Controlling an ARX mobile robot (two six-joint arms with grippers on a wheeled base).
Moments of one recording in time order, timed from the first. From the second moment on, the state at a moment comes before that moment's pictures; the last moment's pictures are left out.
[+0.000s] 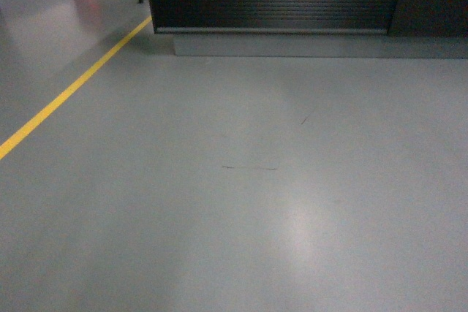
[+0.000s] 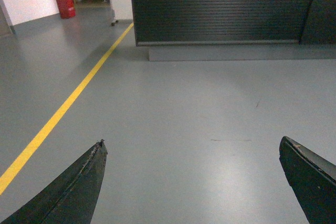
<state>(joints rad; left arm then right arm) 0.00 0.01 0.01 0.00 0.00 0.00 0.00 0.00 0.01 0.00 0.00 0.00</state>
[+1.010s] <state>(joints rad) 0.00 0.01 0.01 0.00 0.00 0.00 0.00 0.00 0.01 -0.01 0.00 0.00</state>
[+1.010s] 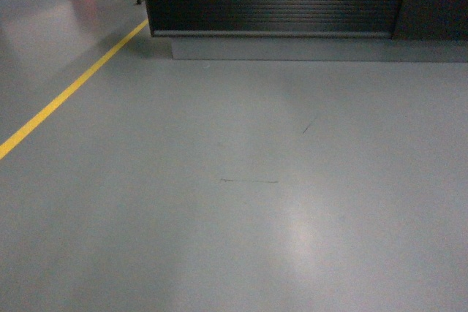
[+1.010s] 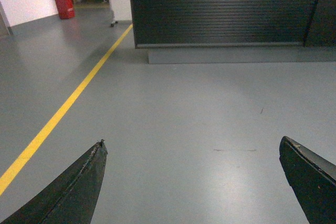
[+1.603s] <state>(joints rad) 0.00 0.01 0.01 0.00 0.00 0.00 0.00 0.00 0.01 -0.01 0.00 0.00</state>
